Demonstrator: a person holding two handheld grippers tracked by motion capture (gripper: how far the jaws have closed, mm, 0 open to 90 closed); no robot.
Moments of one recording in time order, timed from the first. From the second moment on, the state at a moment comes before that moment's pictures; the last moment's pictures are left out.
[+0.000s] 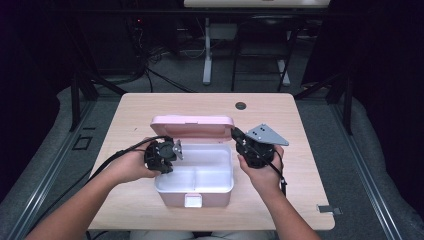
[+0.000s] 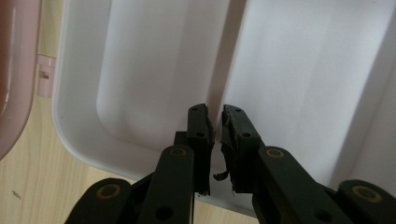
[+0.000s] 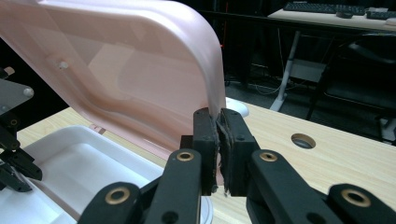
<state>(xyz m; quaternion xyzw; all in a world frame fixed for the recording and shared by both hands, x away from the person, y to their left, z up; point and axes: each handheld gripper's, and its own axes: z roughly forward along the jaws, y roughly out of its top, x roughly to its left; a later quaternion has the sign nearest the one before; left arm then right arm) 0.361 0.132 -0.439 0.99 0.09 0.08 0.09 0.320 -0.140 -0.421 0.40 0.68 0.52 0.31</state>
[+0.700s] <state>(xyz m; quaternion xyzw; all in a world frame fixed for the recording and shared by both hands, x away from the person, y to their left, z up) 0.350 0.152 -0.416 0.98 0.13 0.08 0.15 0.321 -0.141 -0.421 0.40 0.69 0.53 0.30</state>
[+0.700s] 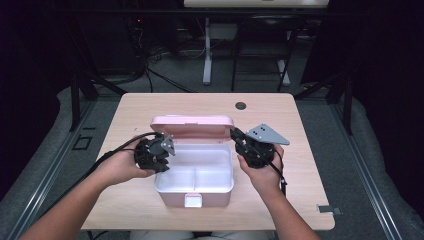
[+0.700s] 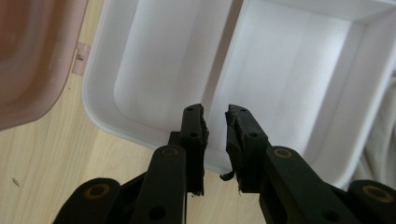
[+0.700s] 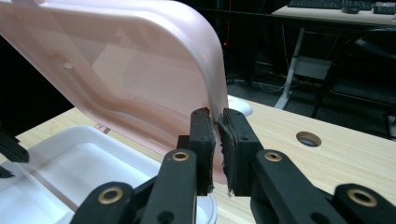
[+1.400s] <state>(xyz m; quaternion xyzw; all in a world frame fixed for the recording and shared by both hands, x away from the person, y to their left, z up) 0.341 0.212 -0.411 0.90 0.26 0.14 0.32 0.318 -0.141 -0.420 0.40 0.68 0.53 0.30</state>
